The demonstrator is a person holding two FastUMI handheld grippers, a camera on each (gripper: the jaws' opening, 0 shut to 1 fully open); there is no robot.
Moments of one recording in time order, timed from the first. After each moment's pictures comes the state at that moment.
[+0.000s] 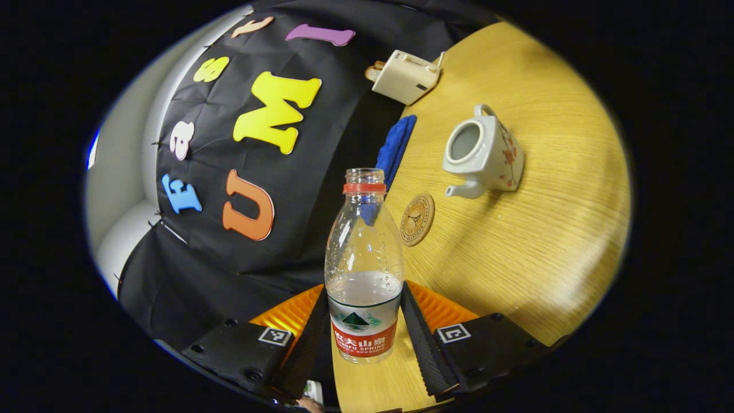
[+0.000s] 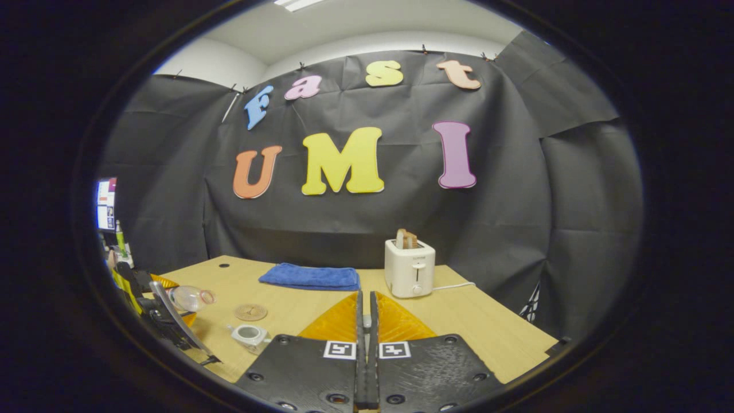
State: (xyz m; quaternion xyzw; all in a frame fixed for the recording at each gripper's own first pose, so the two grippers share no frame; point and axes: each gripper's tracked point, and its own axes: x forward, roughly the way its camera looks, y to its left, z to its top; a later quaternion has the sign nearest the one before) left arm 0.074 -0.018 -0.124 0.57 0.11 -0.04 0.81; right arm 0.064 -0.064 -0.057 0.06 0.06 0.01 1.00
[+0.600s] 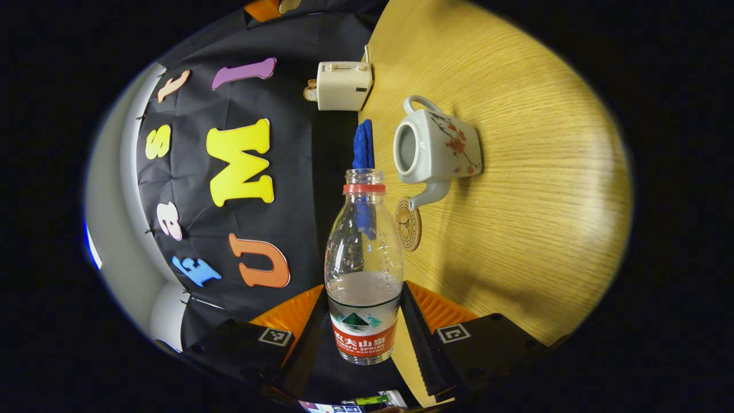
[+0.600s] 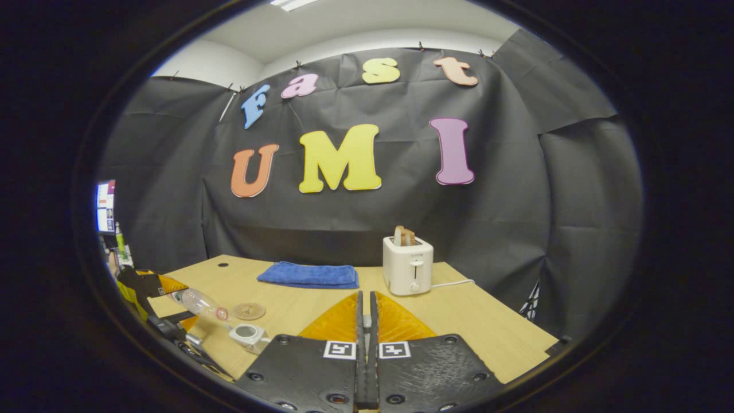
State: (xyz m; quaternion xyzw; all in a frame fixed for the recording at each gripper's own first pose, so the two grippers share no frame) left arm 0.070 -0.048 -0.107 0.72 0.07 -0.05 0.69; right arm 0.066 -0.071 -0.059 0.06 0.07 0.01 1.00
